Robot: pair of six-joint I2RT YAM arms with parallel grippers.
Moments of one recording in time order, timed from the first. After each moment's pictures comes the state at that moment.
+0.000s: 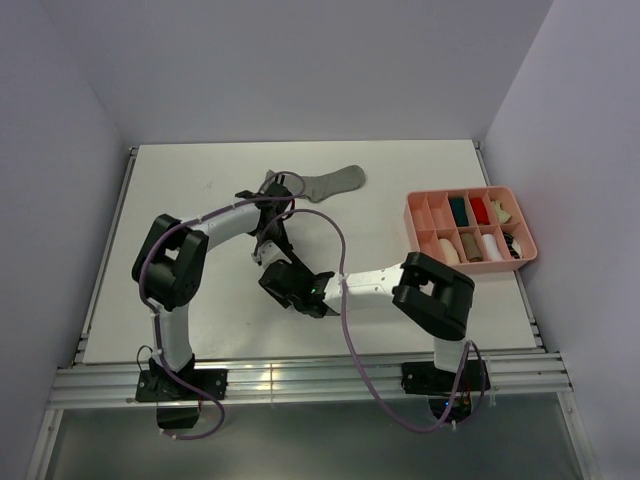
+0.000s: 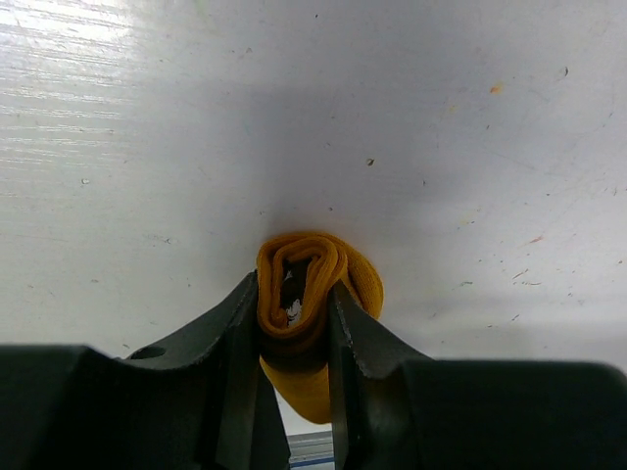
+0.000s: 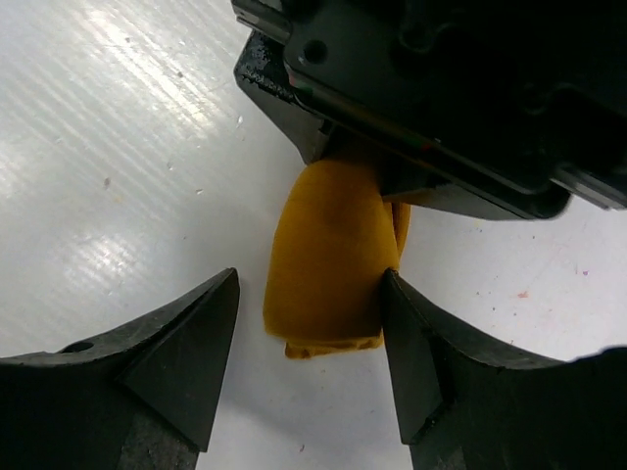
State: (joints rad) left arm -0.55 1.96 1.37 -0.78 0.09 -0.83; right arm 1.15 1.84 1.04 -0.02 0.48 0.15
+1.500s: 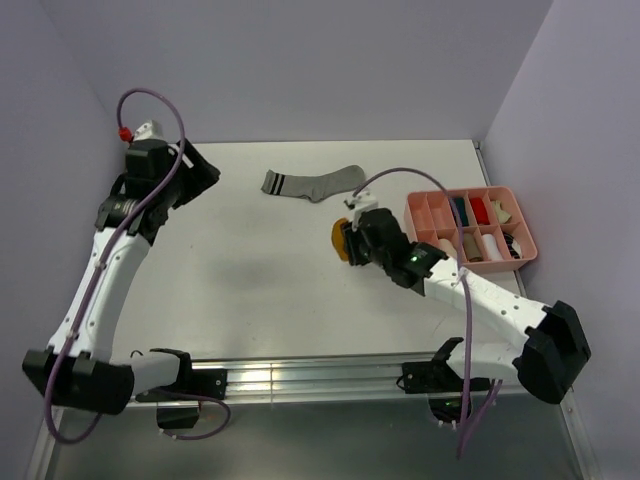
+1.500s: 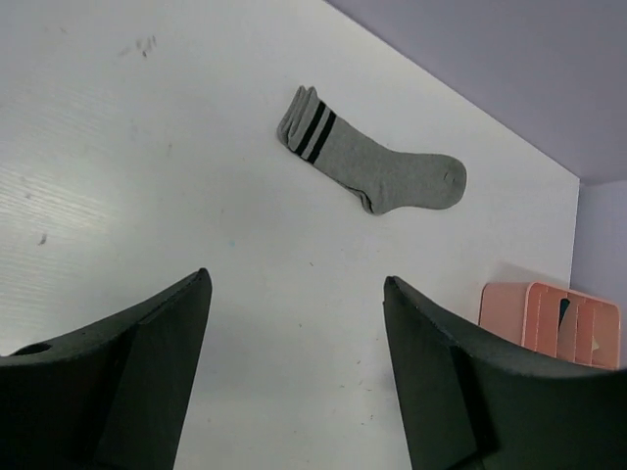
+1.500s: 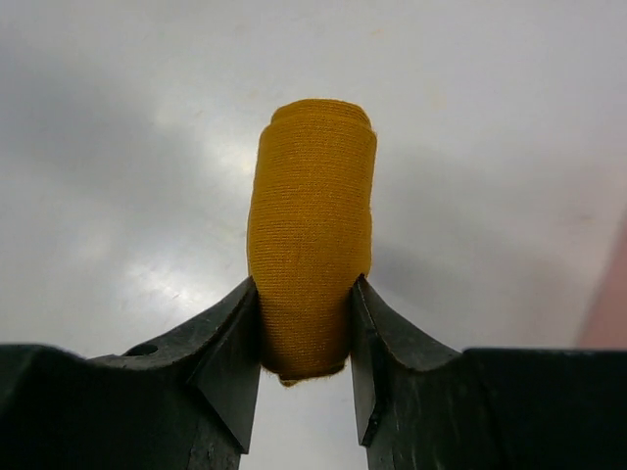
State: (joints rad) left arm -0.18 1.29 1.38 -0.61 -0.06 -0.68; right arm 0.79 1.21 0.82 -0.27 0.19 0.21
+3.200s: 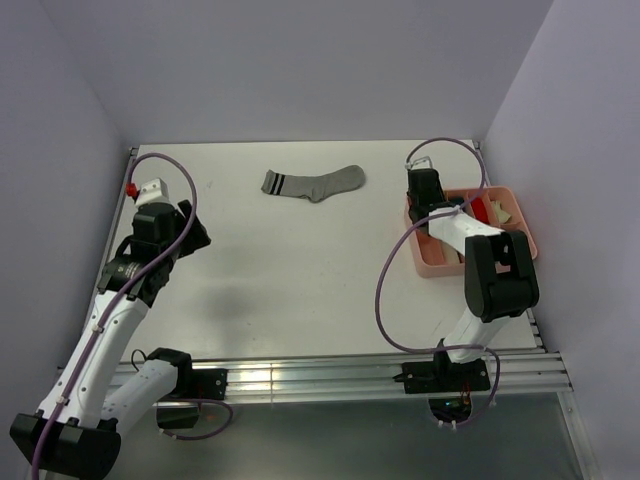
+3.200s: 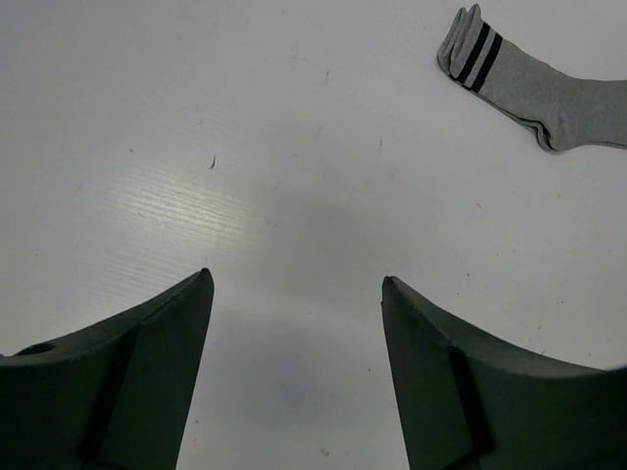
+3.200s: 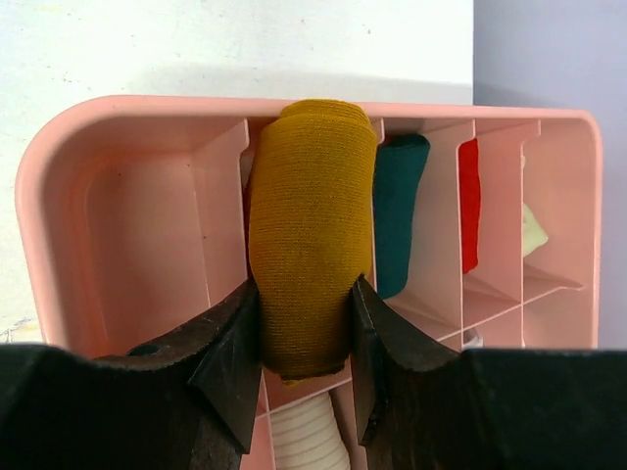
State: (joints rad) left arm -0.24 0.88 0.92 -0.62 -0.29 -0.49; right arm 0.15 1.68 0.99 -0.06 0.54 -0.27
